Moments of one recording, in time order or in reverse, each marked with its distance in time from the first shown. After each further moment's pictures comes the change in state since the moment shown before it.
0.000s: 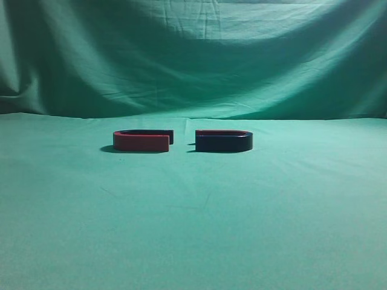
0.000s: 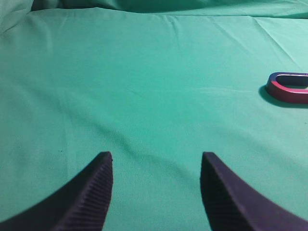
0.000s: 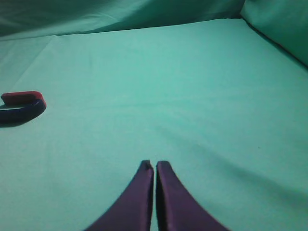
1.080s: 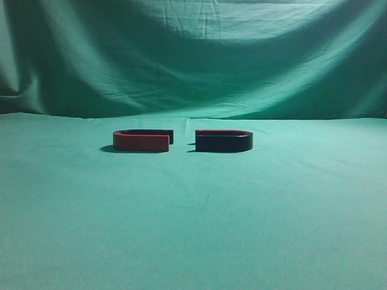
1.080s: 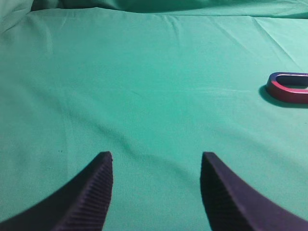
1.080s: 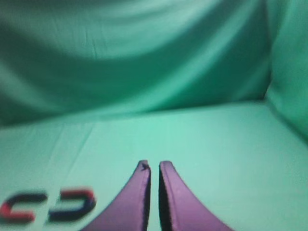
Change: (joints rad) left arm 0.000 0.000 0.000 0.000 0.000 0.000; right arm 0.000 0.281 -0.378 0.284 -0.125 -0.216
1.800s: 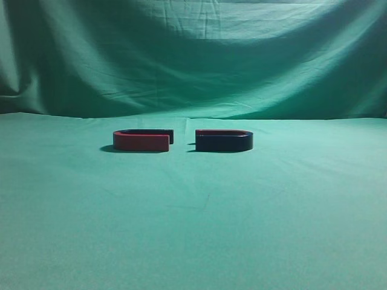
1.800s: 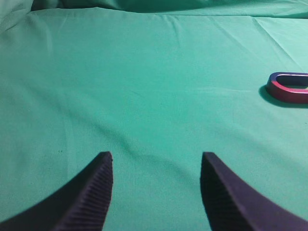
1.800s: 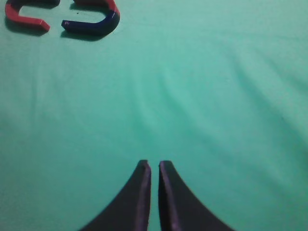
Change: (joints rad) left arm 0.000 0.000 0.000 0.000 0.000 0.000; right arm 0.000 0.625 -0.407 0.020 0.719 -0.112
